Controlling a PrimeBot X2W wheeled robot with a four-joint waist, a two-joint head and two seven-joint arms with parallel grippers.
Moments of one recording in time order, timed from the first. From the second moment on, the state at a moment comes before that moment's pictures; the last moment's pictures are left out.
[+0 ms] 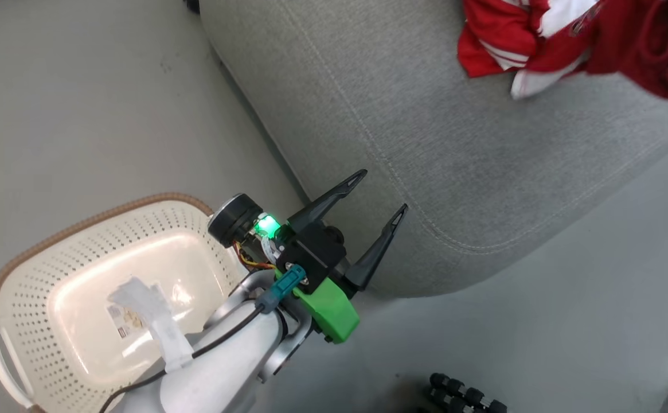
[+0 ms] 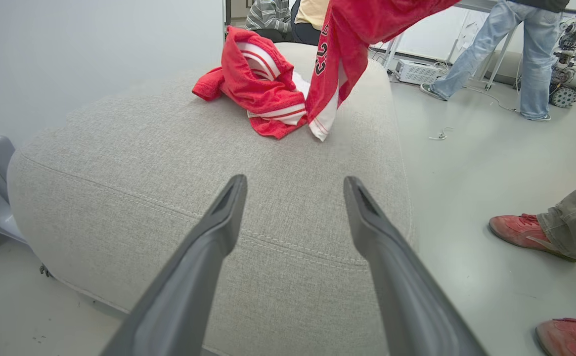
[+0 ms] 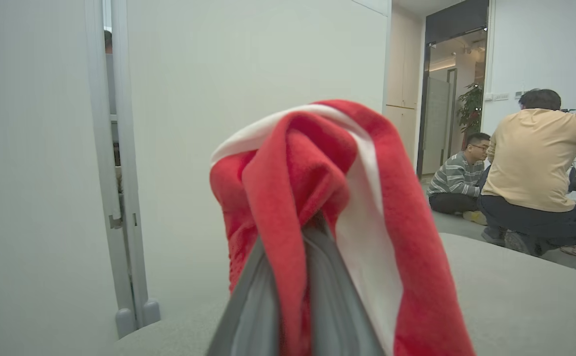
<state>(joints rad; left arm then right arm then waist) -0.57 0.22 -0.86 0.16 -0.32 -0.01 -0.11 -0.59 -0.15 -0.23 0.01 0.31 0.13 -0.26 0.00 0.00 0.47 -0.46</state>
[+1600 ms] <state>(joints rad) -0.51 0.13 -0.66 0.34 -0.47 0.02 -0.26 -0.64 -0.18 -0.14 0.51 0.12 0.13 -0.26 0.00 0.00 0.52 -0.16</state>
